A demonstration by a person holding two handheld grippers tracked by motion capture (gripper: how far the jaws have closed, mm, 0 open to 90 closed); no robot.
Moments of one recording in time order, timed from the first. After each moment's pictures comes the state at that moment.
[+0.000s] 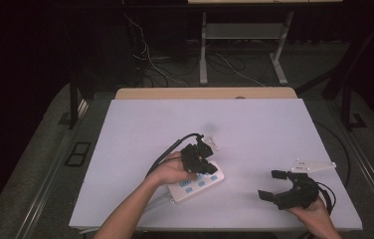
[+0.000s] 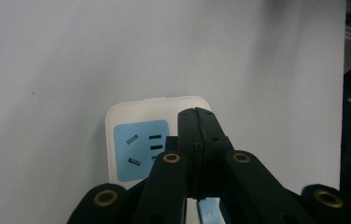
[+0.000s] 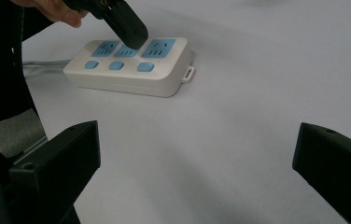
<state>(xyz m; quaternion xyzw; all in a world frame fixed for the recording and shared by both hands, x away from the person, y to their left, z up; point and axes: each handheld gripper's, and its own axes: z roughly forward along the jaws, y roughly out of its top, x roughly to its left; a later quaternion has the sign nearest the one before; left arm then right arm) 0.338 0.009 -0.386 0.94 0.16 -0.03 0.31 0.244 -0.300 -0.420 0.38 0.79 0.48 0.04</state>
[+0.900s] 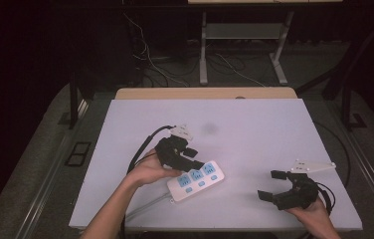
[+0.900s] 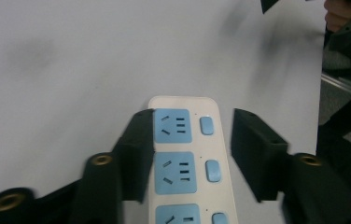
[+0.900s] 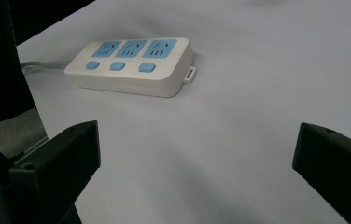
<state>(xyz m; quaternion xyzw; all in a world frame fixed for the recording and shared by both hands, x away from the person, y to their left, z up) 0.331 0.073 -0.354 0.89 0.22 0.00 0.39 0.244 -0.298 -0.420 0.38 0.79 0.48 0.04</state>
